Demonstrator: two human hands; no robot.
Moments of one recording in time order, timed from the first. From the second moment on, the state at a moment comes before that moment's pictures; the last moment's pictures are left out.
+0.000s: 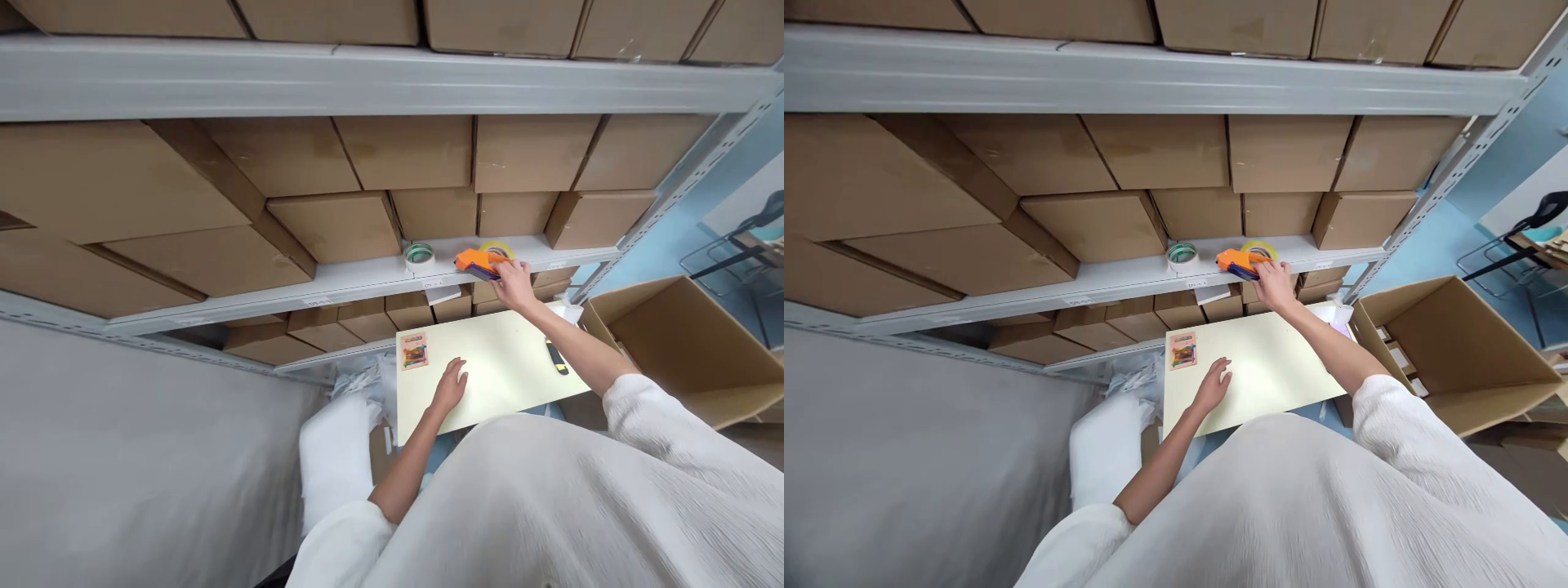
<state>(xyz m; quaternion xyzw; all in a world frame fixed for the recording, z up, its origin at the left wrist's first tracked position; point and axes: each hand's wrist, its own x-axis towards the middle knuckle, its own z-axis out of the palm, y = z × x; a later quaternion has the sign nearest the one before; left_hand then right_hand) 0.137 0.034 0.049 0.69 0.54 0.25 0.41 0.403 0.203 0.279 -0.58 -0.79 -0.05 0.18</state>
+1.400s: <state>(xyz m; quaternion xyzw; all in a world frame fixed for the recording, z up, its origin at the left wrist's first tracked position) 0.234 -0.012 0.047 0.70 0.55 0.16 0.43 0.526 0.029 0.029 -0.78 -0.58 0.21 0.03</state>
